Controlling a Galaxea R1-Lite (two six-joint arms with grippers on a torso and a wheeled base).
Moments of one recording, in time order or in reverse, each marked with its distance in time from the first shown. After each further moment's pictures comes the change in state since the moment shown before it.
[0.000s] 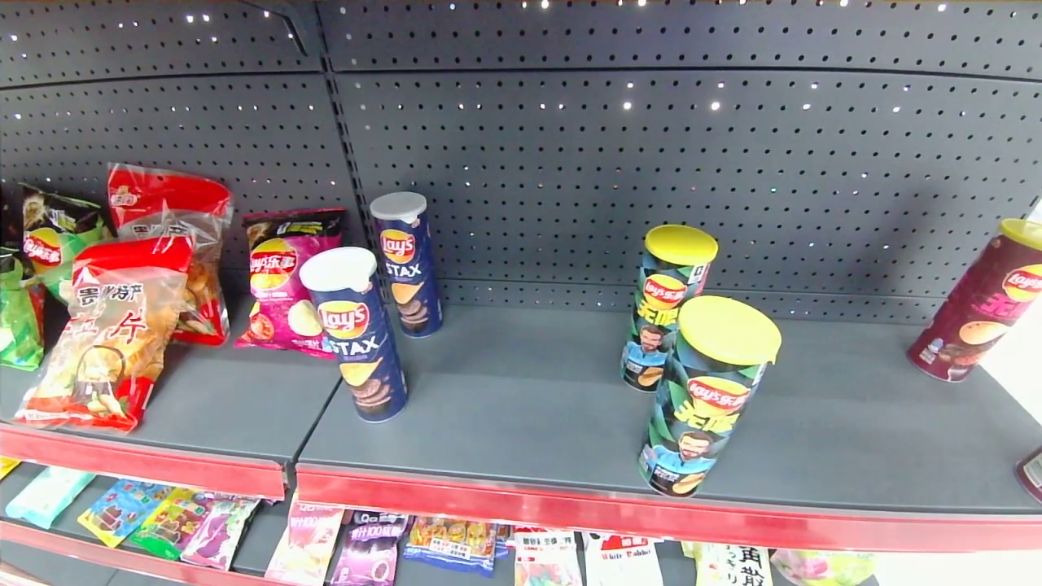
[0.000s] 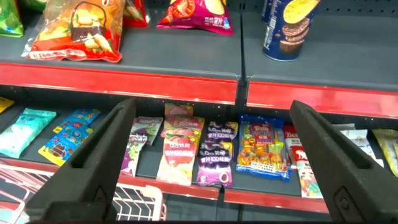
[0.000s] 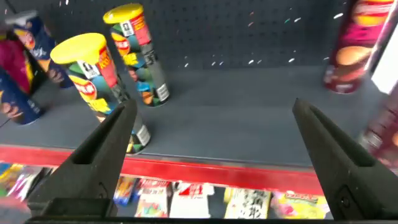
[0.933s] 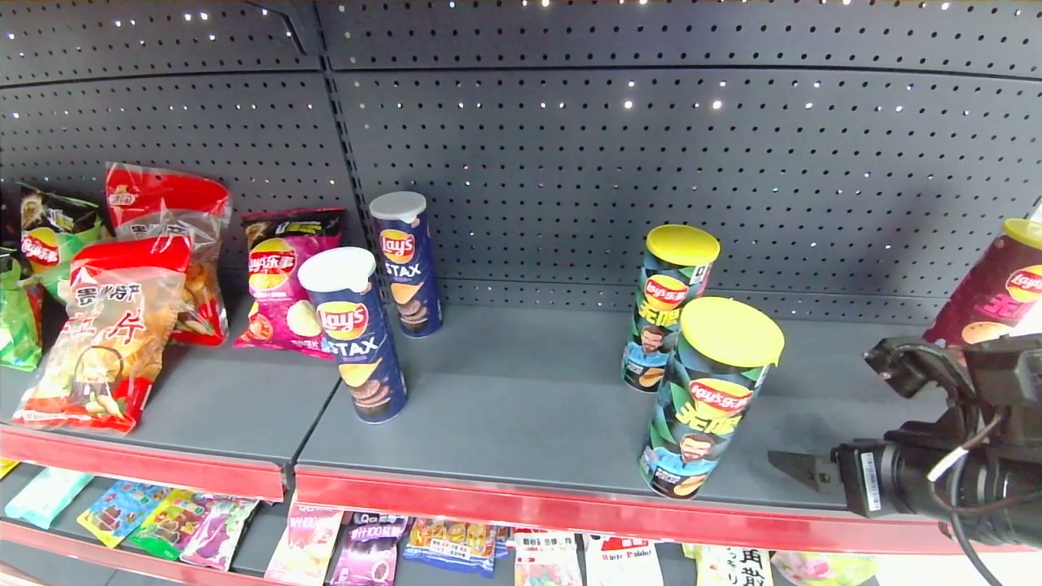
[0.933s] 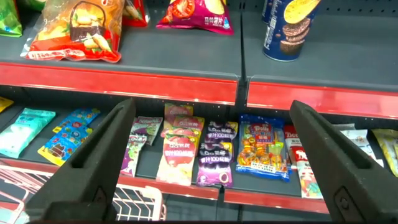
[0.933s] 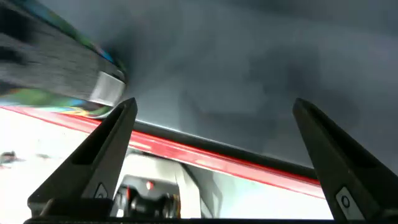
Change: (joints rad) left arm 0.000 0.000 0.000 0.000 0.000 0.000; right arm 0.217 0.846 -0.074 -0.135 -0.131 -0.001
